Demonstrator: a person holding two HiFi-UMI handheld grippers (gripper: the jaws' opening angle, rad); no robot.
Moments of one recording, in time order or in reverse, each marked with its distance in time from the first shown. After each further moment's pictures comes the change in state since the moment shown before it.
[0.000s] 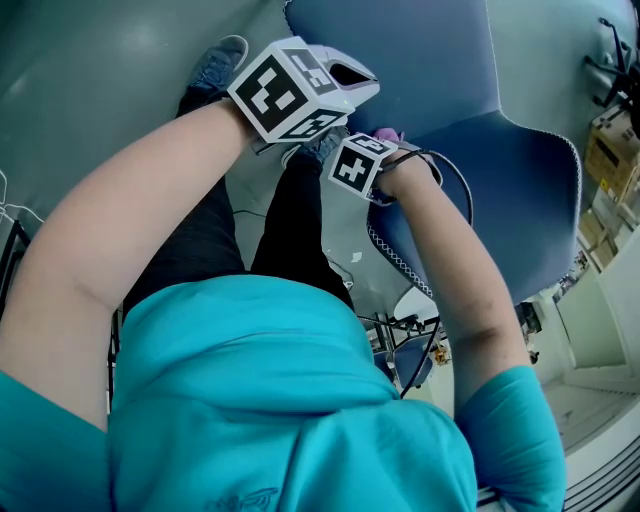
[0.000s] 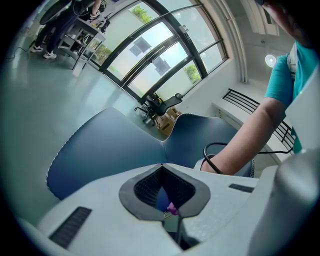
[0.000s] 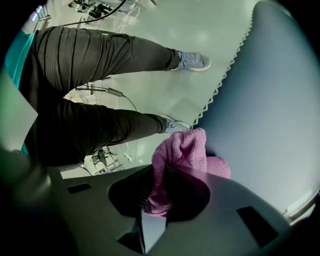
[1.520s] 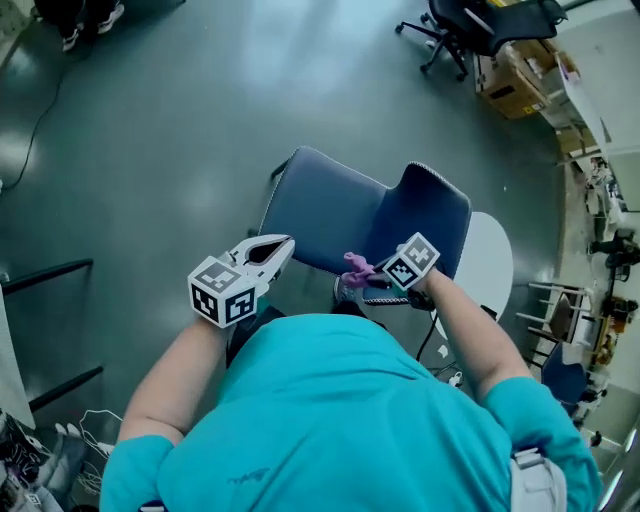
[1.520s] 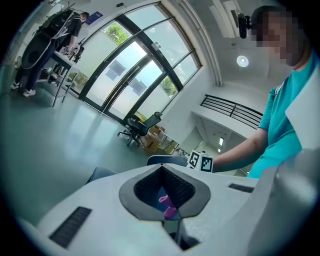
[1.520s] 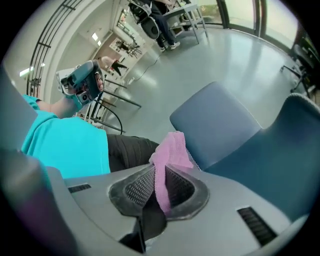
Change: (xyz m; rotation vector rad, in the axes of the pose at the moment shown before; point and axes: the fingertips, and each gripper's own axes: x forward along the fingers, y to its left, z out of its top) left arm -0.226 -0.128 0.187 0.198 -0.145 -0.131; right arm -0.268 0.077 -0.063 0.916 -1.068 0.212
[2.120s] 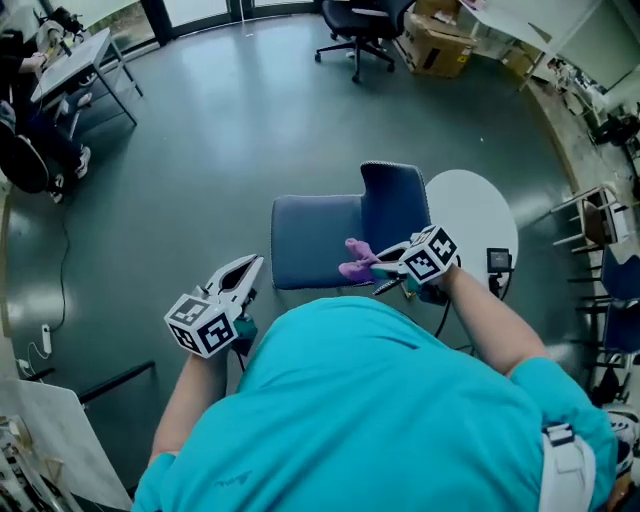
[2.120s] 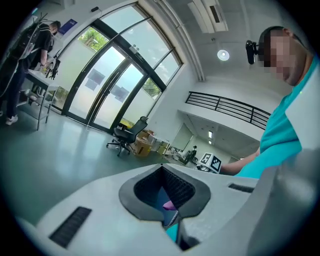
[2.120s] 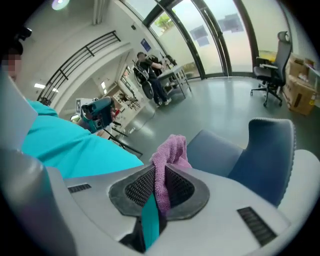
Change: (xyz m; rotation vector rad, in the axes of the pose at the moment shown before) left arm -0.047 -0.099 0.107 0.172 0.015 -0.094; right arm -0.138 0.087 -0.006 0.099 -0.630 -0.041
